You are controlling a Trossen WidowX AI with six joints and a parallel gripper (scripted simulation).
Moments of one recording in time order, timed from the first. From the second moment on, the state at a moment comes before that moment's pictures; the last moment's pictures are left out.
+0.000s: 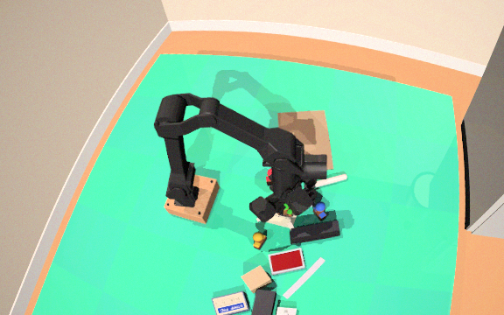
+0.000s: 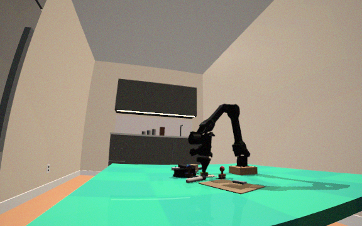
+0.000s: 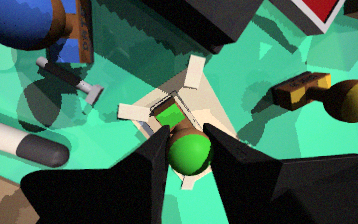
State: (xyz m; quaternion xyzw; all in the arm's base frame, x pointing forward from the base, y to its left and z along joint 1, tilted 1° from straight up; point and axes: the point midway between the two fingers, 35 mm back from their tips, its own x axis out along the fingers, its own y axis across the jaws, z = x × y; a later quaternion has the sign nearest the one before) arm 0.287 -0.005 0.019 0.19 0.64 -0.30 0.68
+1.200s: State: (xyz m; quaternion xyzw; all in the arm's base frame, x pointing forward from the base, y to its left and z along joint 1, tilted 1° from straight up) arm 0.283 -0.006 0.035 0.19 0.65 -0.30 0.67
